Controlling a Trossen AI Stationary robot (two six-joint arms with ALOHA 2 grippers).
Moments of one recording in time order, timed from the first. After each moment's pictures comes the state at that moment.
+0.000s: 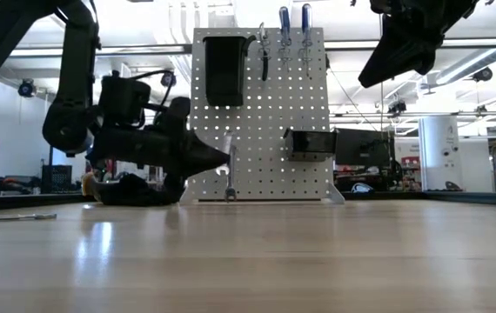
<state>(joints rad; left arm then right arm) 0.37 1.99 0.41 1.48 0.23 -0.63 0.31 1.14 0.83 -0.57 0.57 0.59</state>
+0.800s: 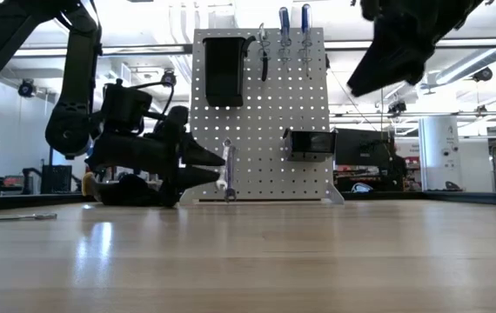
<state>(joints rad) 0.43 2.01 0.40 1.44 0.29 -0.70 0.31 1.17 0.80 -0.46 0.54 0.56</state>
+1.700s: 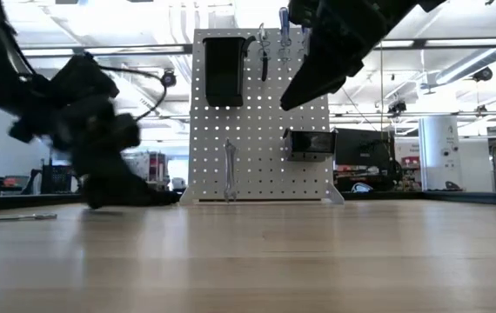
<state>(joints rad) 0.28 1.46 0.15 0.82 0.38 -0.52 0.22 1.56 1.00 -0.22 0.26 0.14</state>
